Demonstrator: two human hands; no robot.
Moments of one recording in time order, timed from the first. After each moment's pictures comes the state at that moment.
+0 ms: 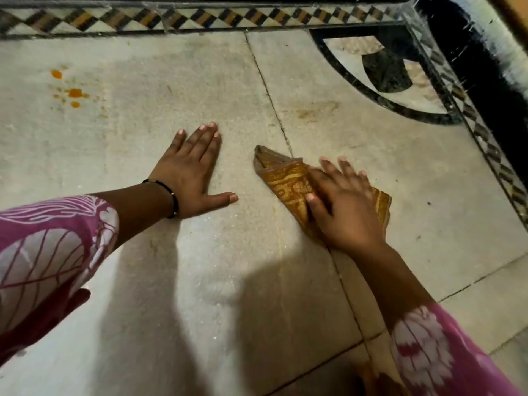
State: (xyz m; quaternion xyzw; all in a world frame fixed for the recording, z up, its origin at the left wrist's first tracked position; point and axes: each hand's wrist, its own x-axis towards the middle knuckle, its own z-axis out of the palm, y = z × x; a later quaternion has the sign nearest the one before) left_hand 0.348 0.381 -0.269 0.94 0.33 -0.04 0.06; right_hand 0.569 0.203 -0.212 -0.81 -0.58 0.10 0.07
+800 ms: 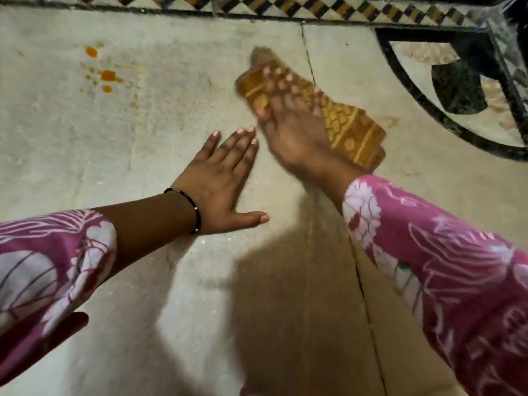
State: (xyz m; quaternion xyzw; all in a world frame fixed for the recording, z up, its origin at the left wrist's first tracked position) left_hand 0.346 0.382 -0.268 0.94 0.33 -0.02 0.08; right_hand 0.533 0.412 -0.262 -0.74 -0.67 0.08 0.01
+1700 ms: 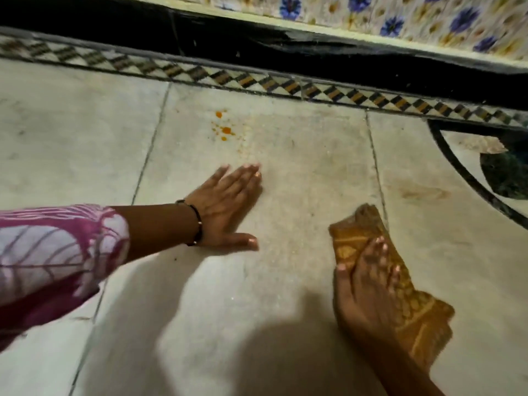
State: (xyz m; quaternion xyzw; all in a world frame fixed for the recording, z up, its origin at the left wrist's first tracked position) left_hand 0.236 0.387 -0.231 0.92 0.38 -0.10 0.04; right_hand 0.479 0.228 -0.245 -0.84 -0.52 0.17 0.01
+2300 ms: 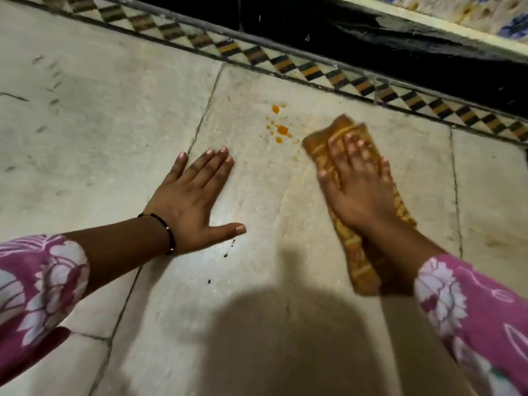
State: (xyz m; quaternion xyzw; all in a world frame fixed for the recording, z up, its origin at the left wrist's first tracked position) left_hand 0.136 0.399 -0.271 0.82 0.56 -0.01 0.08; right_hand 0.428 0.449 -0.256 -0.66 -0.75 0.07 -0.06
